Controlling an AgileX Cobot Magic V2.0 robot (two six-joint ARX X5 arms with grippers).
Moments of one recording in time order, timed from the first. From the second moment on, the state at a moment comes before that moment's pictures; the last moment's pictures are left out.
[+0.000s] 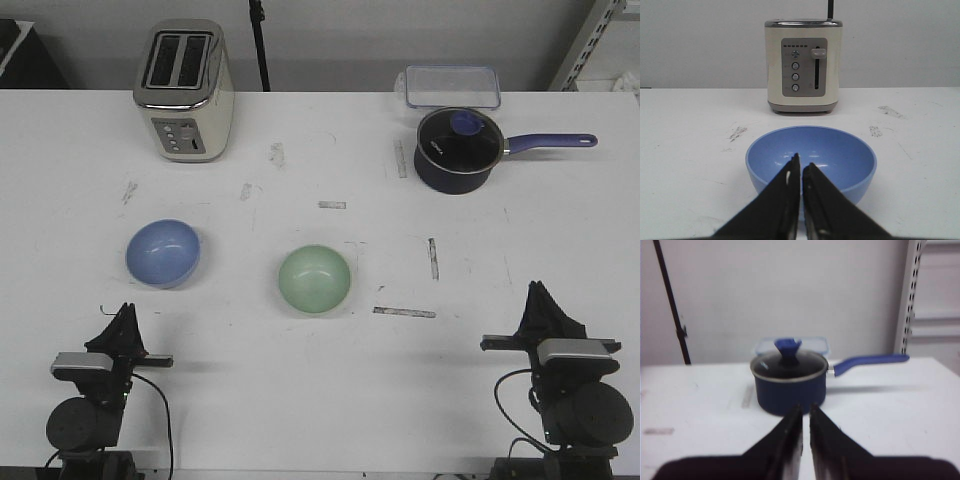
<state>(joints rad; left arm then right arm) 0.00 0.01 0.03 0.16 0.00 0.00 -0.02 0.29 0.44 -0.12 -0.02 0.05</state>
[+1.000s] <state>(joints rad) 0.00 0.01 0.10 0.19 -0.01 -0.01 -0.02 0.22 0.44 -0.12 -0.03 0.05</state>
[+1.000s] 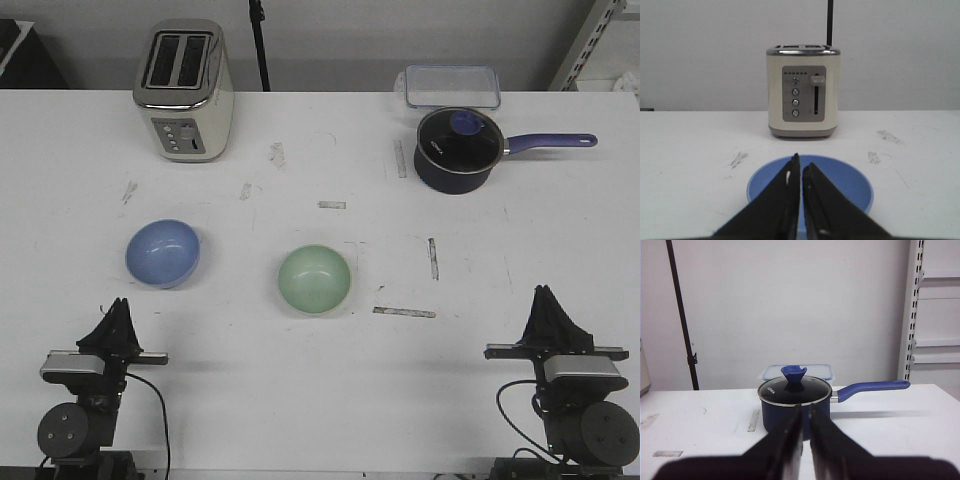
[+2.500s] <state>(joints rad) 0.08 1.25 1.22 -0.71 0.03 -0.09 -0.02 0.22 0.44 -0.12 -0.03 0.05</state>
